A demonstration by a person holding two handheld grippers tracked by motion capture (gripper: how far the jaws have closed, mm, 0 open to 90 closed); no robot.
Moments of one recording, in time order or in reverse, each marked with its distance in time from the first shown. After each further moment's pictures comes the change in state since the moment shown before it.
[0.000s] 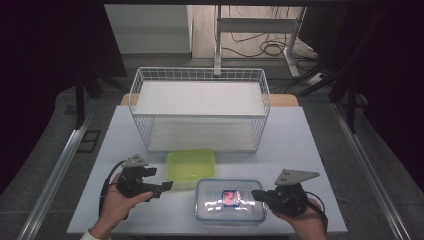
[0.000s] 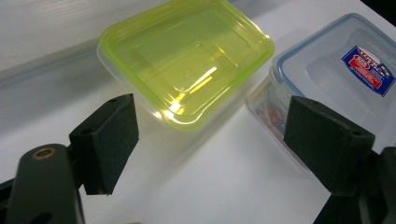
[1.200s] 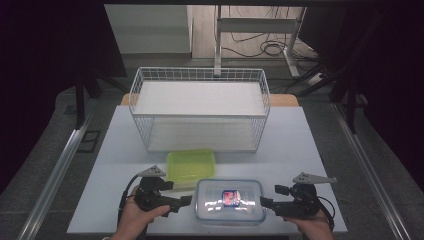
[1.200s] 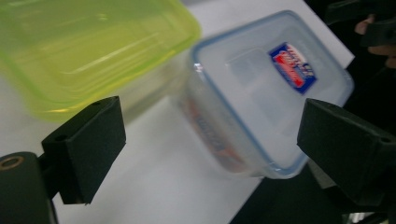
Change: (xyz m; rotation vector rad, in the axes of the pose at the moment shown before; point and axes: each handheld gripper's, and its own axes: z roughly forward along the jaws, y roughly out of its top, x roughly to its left) left arm -0.051 -0.005 0.020 0.023 -0.144 -0.106; right arm -0.024 -0.034 -0.006 -0.080 -0.045 0.278
